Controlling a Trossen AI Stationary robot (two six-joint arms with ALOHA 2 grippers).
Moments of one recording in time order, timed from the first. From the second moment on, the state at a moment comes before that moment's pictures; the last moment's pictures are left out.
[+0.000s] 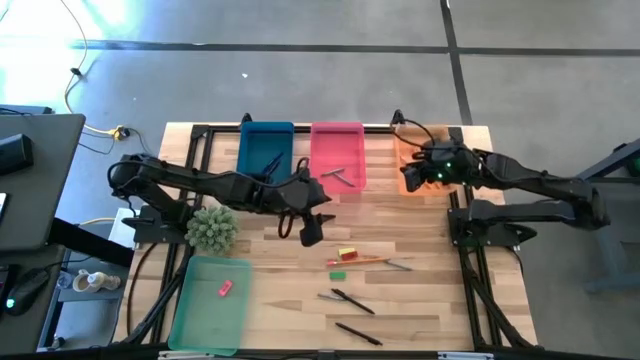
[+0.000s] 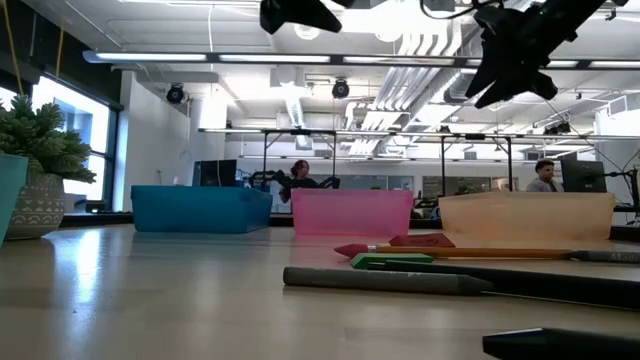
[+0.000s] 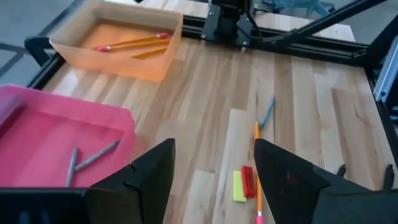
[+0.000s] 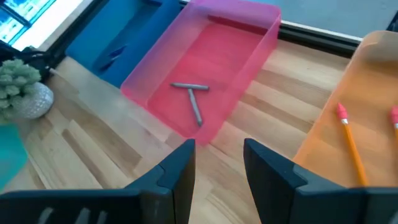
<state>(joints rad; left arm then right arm) -0.03 1.57 1.38 -0.46 -0.27 -0.24 -0.32 0.79 0.79 -0.70 0.19 0.64</state>
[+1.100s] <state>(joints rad) -0.23 1.95 1.38 -0.37 -0.10 -0.48 -0.24 0.79 0.79 -0.73 0.29 0.67</state>
